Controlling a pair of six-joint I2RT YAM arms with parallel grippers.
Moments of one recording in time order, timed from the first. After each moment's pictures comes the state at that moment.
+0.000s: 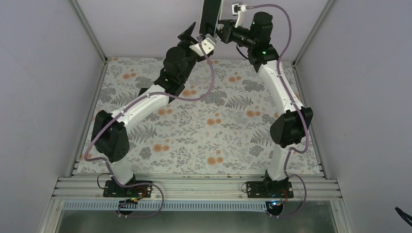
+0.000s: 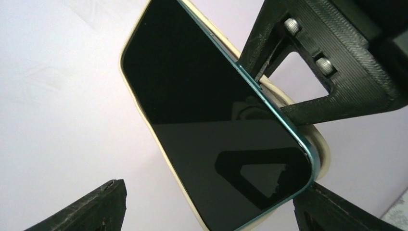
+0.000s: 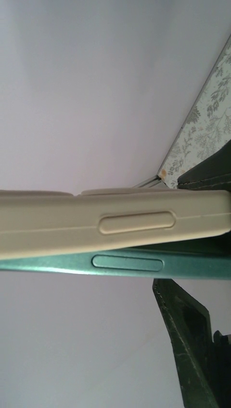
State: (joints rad) left arm -0.63 1.75 1.56 0.45 -0.20 0.74; right arm 0.30 1.94 2.07 -0.09 -0.73 0.44
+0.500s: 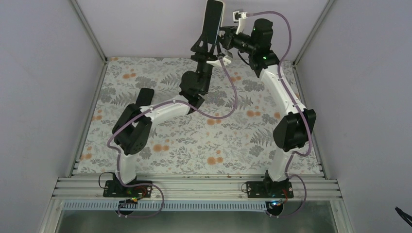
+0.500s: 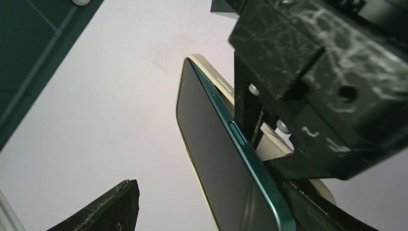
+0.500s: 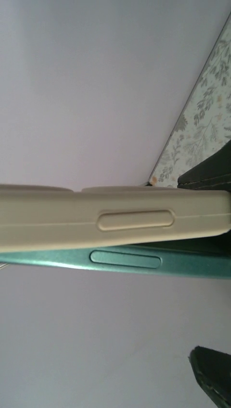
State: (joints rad) left arm -0.79 1.94 1.51 1.07 -0.48 1.20; right arm 0.29 1.87 1.92 -0.02 -0.72 0.42
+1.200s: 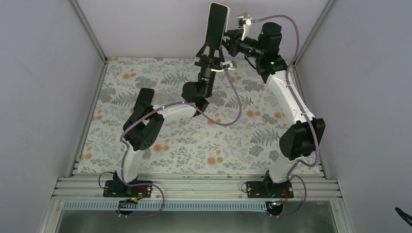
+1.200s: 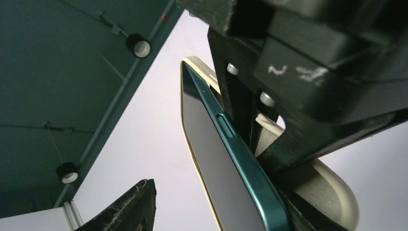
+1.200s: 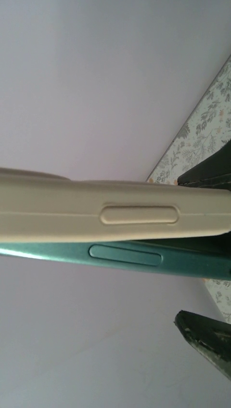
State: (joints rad) left arm -0.80 2.09 1.54 1.46 -0.40 1.53; right arm 0.26 1.74 1.77 -0.03 -0.80 0.24
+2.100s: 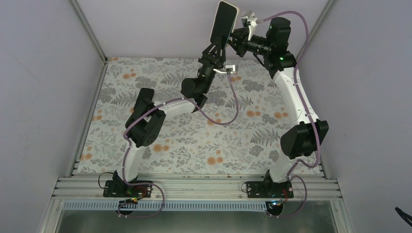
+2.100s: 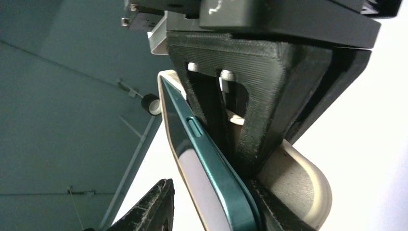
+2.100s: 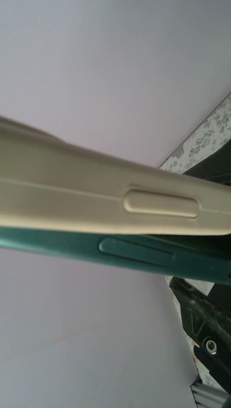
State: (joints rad) left arm -0.74 2.14 1.60 1.48 -0.13 1.63; right arm 0.21 1.74 1.88 -0.25 -0.92 -0.03
